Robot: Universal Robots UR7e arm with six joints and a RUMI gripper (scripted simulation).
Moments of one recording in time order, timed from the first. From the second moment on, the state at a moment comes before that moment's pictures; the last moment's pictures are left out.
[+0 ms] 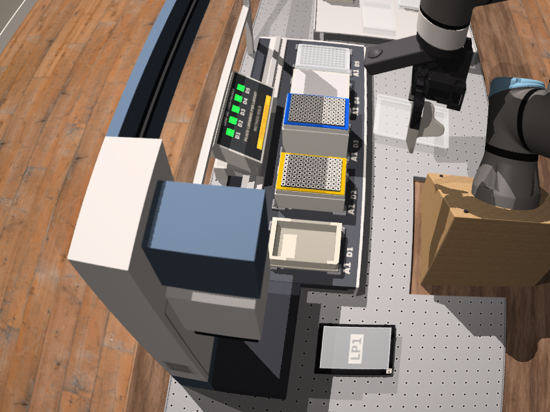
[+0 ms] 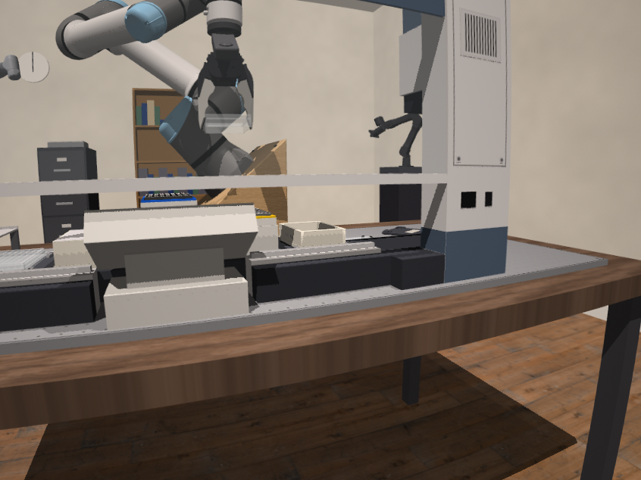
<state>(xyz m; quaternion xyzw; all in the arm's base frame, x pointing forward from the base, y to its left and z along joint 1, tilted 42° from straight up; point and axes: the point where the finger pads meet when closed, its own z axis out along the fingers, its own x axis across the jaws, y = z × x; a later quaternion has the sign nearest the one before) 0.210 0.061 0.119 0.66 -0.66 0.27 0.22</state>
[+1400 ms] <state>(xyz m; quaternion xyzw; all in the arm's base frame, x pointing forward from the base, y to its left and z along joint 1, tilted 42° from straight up) 0.211 0.061 0.119 0.42 -0.84 0.33 0.12</state>
